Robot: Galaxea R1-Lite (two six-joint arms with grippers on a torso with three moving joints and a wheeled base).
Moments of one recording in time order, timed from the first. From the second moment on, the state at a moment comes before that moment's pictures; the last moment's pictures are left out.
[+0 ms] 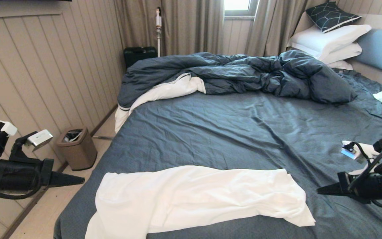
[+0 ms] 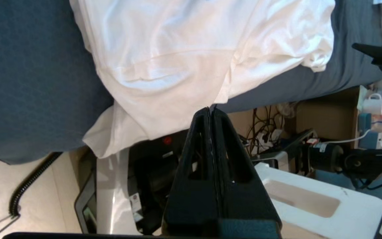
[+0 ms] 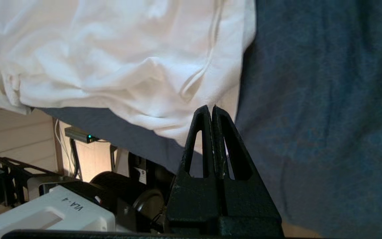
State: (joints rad) left arm 0.18 1.61 -0.90 0.40 -0.82 0.04; right arm -0.39 1.77 -0.87 0.27 0.66 -0.18
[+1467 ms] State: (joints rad) left arm 0.18 1.64 -0.89 0.40 -0.82 0.04; right arm -0.28 1.98 -0.99 0.26 0.66 -0.27
